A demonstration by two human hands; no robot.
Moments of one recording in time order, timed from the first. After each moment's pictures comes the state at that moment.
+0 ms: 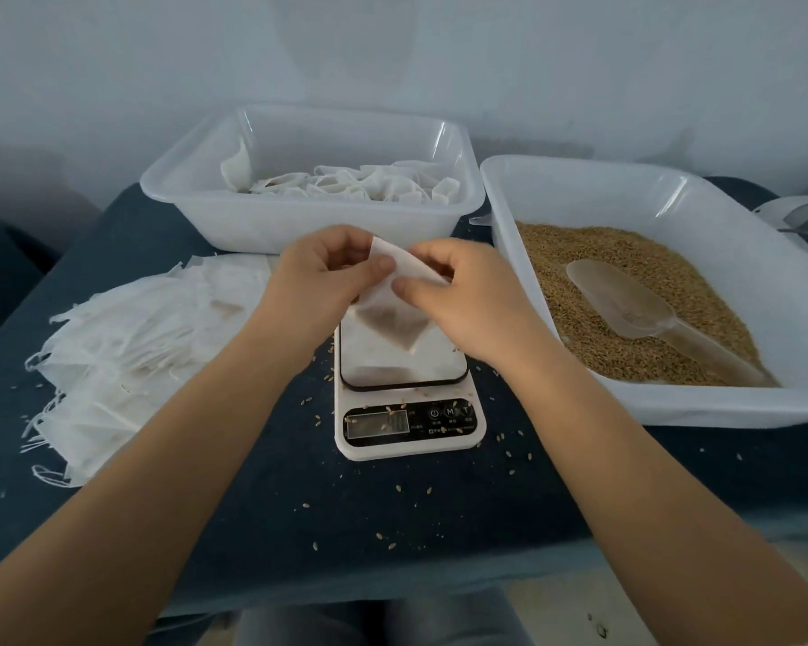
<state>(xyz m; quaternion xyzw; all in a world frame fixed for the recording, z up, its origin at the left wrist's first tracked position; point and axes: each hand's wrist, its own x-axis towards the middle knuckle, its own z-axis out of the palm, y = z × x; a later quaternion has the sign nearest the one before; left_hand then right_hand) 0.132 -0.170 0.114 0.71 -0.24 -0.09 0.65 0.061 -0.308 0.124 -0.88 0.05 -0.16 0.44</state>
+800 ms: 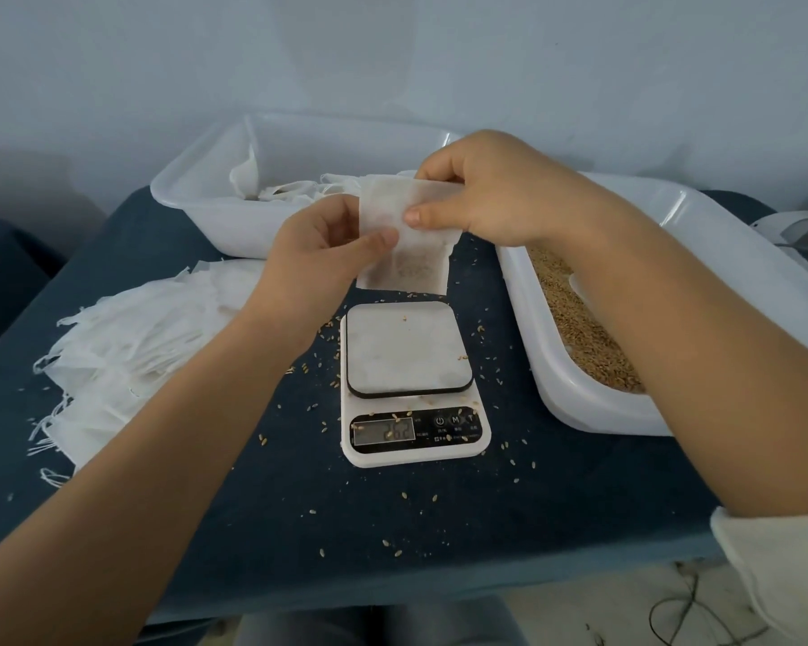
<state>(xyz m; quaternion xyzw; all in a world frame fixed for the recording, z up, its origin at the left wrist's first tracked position) 0.142 -0.168 0.131 0.67 -0.26 -0.06 0.69 0.092 -0.329 0.212 -0.97 -0.03 -0.05 0.23</state>
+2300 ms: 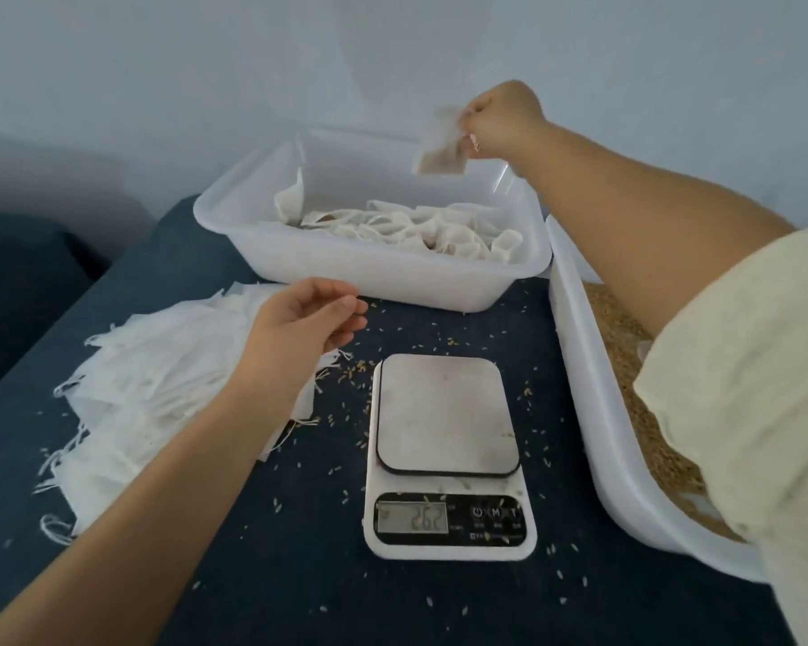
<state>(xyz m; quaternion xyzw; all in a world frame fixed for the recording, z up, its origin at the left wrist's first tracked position) 0.187 -0.139 0.088 0.65 -0.08 -0.08 0.75 0.304 -0.389 0.209 -0.91 0.12 -0.15 0.37</state>
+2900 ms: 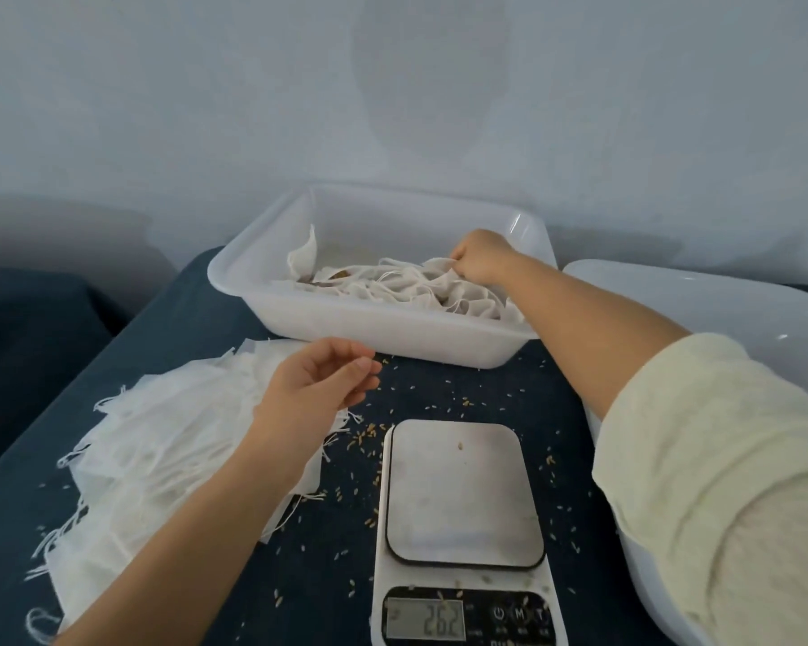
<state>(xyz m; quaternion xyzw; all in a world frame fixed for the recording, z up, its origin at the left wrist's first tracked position) 0.197 -0.147 0.090 0.69 -0.06 -0.07 0.72 0.329 -0.392 0.130 -0.99 0.09 0.01 0.14</state>
